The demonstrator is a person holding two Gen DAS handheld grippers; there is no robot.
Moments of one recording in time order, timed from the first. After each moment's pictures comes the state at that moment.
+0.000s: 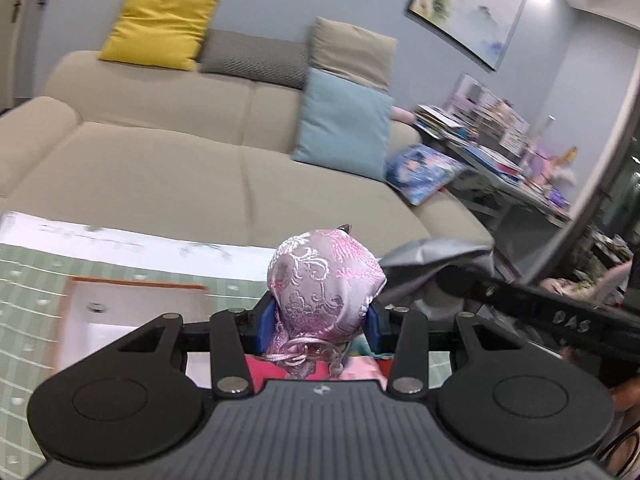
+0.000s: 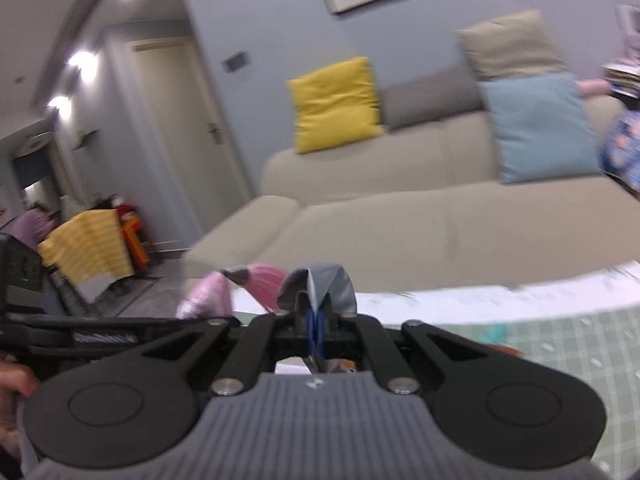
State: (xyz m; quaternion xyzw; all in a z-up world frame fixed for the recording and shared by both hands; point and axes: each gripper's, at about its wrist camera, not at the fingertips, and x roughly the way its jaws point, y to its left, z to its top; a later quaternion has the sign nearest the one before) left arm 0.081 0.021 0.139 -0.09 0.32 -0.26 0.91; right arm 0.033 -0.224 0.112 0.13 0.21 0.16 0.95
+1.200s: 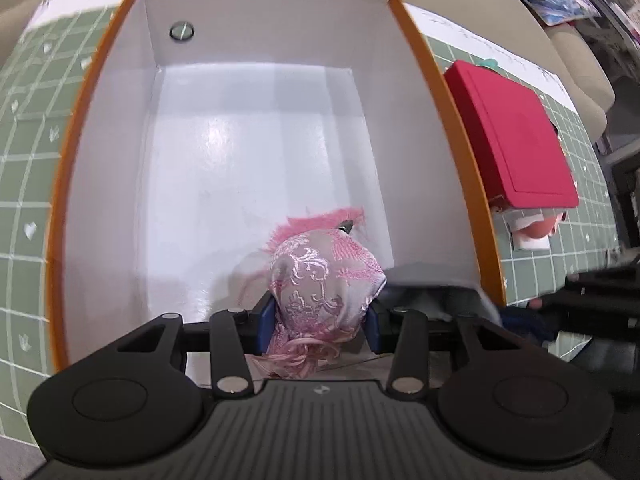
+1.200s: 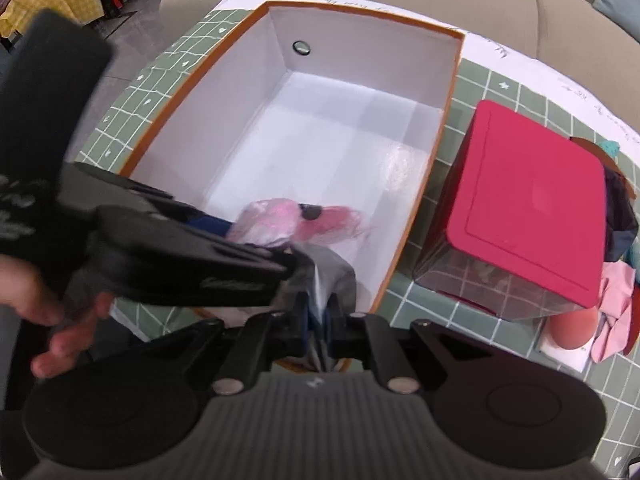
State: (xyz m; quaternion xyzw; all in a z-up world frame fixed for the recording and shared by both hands) left arm 0.155 0.079 -0.075 -0.03 0.62 -0.18 0.77; right arm 0.132 -0.051 -0.082 -0.02 0.57 0.17 0.80
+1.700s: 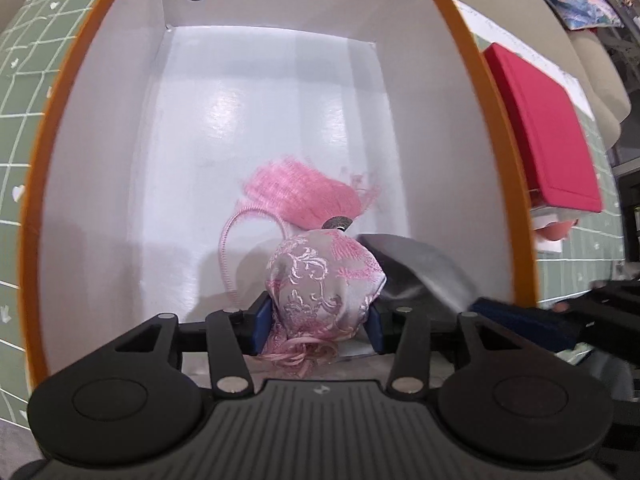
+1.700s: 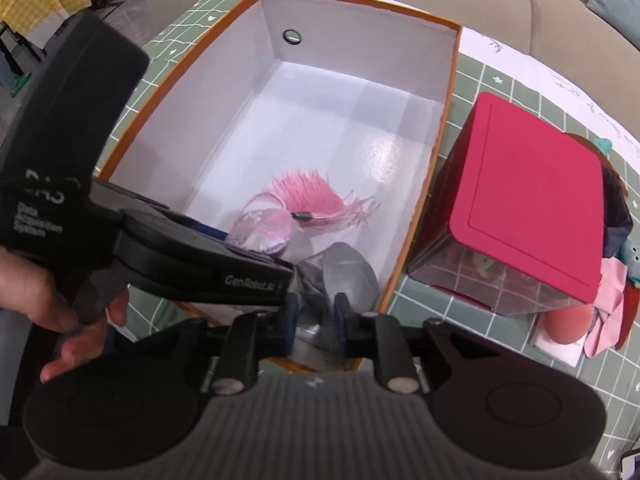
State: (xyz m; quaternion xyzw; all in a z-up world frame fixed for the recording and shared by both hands) left arm 0.157 0.083 -0.101 -0.04 0.64 -0.15 0.75; right arm 0.135 -0.044 -0.087 -0.05 0.58 0.14 0.80
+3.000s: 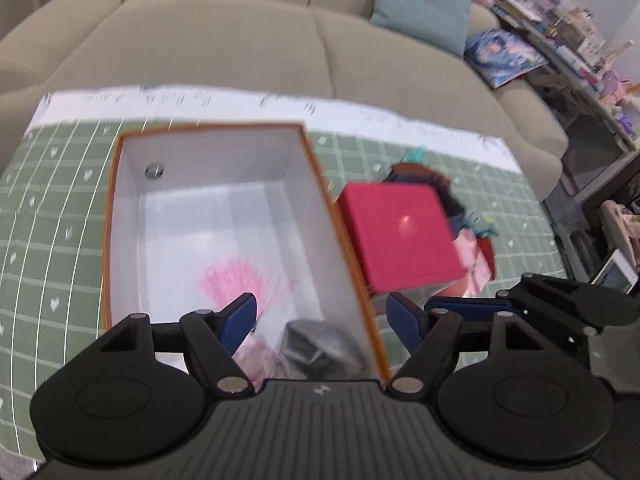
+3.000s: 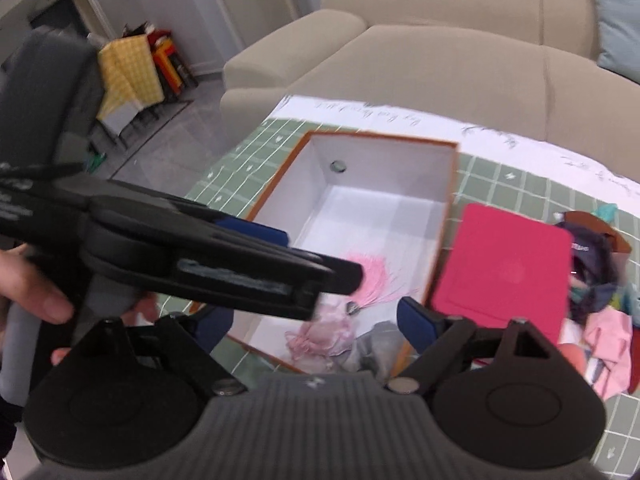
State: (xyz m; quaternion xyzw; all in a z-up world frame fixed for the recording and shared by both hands) left arm 0.126 0.058 0.039 -0.03 0.50 -0.21 0.84; right arm 0.089 -0.105 0.000 0.05 0.44 0.23 0.87
